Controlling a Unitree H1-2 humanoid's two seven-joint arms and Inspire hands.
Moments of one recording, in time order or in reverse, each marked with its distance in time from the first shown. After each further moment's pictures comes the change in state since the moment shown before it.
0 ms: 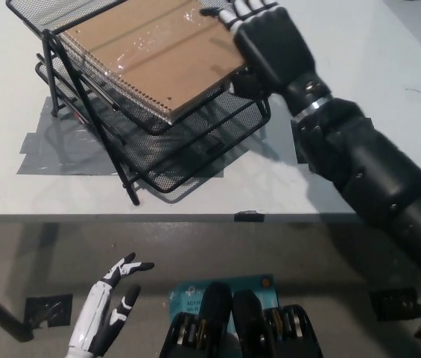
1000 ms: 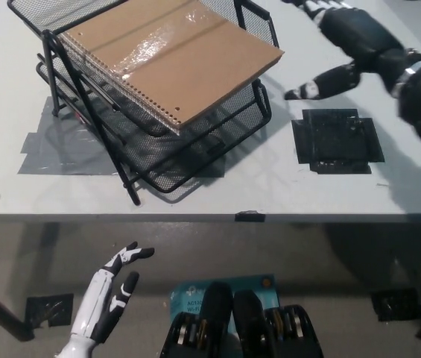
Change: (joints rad) left_arm -0.042 0.000 0.000 0.007 0.000 0.017 0.000; right_arm 0.009 -0.351 0.037 -0.379 0.563 0.211 0.554
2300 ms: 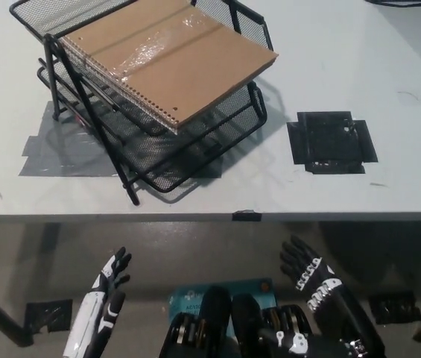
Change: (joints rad) left_arm 0.086 -0.011 0.020 -0.016 -0.020 -0.029 0.006; right_arm 1.147 0.505 -0.412 -0.574 0.498 -0.064 0.005
